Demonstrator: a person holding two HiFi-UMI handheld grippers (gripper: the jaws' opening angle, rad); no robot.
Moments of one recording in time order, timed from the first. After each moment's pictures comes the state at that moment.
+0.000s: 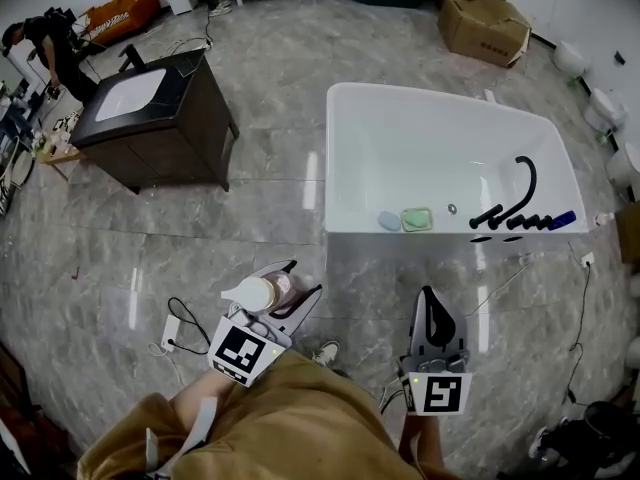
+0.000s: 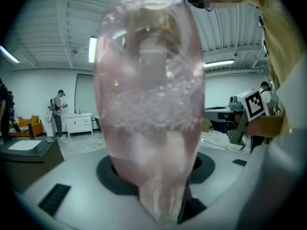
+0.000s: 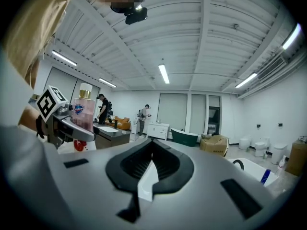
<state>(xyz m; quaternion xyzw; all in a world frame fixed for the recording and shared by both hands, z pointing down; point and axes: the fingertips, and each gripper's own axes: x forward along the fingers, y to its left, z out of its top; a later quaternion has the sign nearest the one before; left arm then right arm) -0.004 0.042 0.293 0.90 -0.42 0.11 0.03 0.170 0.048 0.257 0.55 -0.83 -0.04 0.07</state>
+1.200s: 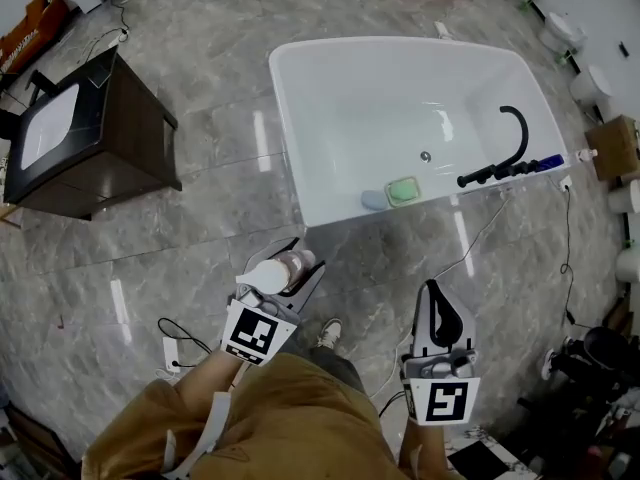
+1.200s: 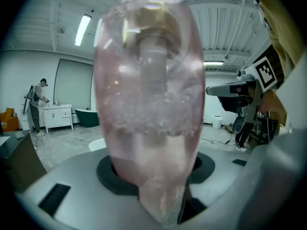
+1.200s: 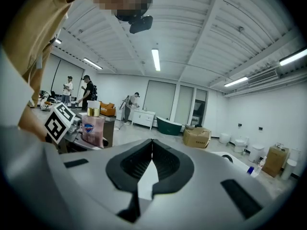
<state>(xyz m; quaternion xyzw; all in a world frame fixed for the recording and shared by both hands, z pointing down) -0.015 -0.108 0.388 0.94 -0.31 0.13 0.05 0.125 -0.046 0.279 0.64 -0.76 -0.02 0.13</state>
